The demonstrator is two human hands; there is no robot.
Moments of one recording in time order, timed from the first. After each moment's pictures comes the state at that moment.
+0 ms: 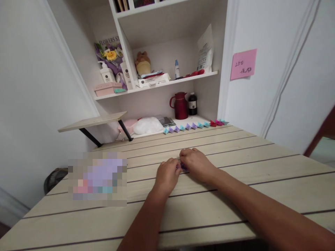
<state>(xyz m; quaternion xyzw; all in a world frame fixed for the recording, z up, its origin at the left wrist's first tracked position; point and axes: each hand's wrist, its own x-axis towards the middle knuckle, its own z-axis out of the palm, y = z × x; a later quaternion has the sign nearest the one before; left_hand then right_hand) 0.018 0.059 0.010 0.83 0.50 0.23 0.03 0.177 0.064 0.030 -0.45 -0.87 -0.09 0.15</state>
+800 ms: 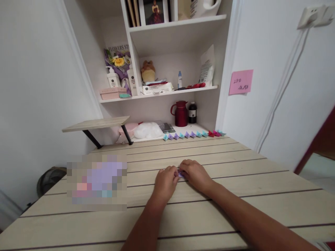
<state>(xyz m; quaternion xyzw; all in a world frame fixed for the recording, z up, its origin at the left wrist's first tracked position) 0.018 0.053 0.008 0.81 0.52 0.26 0.07 0.184 0.070 0.016 -0.47 -0.86 0.00 0.21</state>
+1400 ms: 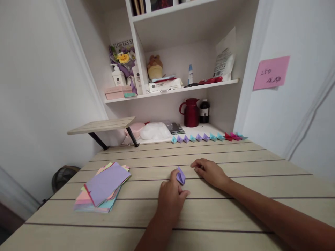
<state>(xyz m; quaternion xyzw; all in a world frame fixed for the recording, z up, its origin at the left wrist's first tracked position) 0.013 0.054 0.012 0.72 0.61 0.27 0.18 0.216 0.139 -0.002 -0.53 -0.75 0.21 0.32</state>
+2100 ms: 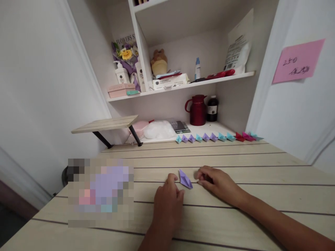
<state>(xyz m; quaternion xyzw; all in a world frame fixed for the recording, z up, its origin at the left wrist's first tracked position) 0.003 0.047 0.022 0.67 0.68 0.26 0.16 0.211 0.113 0.006 -0.43 -0.83 0.22 0.29</state>
